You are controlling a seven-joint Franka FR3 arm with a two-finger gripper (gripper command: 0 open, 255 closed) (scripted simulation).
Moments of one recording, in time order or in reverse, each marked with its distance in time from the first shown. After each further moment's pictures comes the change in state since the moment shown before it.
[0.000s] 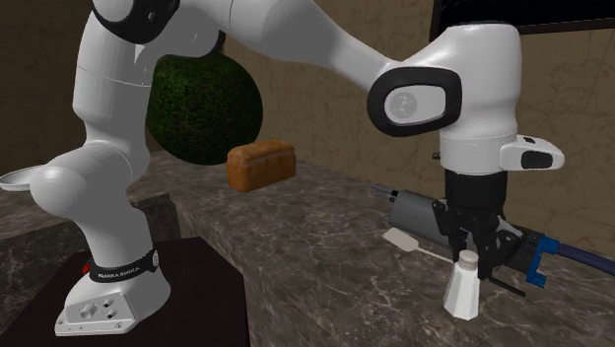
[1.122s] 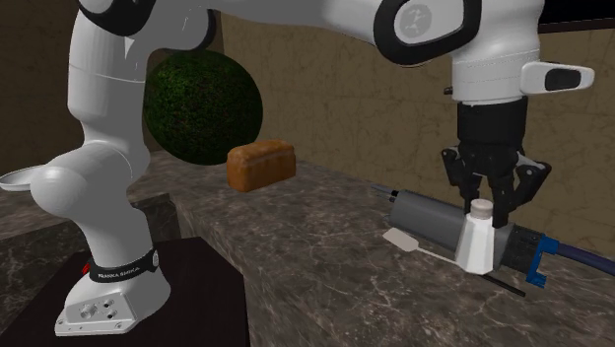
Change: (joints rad) arm 0.004 -0.062 -0.017 0.149 -0.039 -0.206 0.030
